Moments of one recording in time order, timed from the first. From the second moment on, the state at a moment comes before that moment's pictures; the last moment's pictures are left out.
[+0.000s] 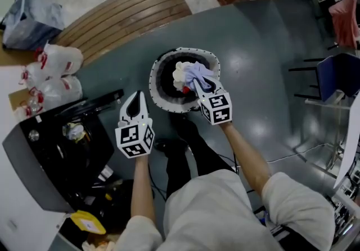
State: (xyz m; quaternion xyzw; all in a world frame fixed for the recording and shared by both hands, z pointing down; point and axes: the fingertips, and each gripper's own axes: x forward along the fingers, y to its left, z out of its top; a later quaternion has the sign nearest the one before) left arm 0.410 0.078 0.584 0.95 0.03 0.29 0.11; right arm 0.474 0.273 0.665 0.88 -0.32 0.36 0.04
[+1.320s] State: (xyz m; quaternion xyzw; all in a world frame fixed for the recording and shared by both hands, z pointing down) left arm 0.251 -0.074 0.561 0.93 -0.21 0.24 0.17; right arm 0.398 0.080 0.619 0.79 -0.53 0.28 0.13
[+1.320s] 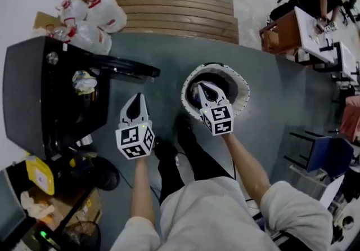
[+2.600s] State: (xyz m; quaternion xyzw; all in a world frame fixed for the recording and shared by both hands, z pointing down) left arm -0.181 -0.272 0.673 0.81 -0.51 0.16 0.25; right arm -0.004 -0.287 0.665 0.54 -0.80 0.17 0.19
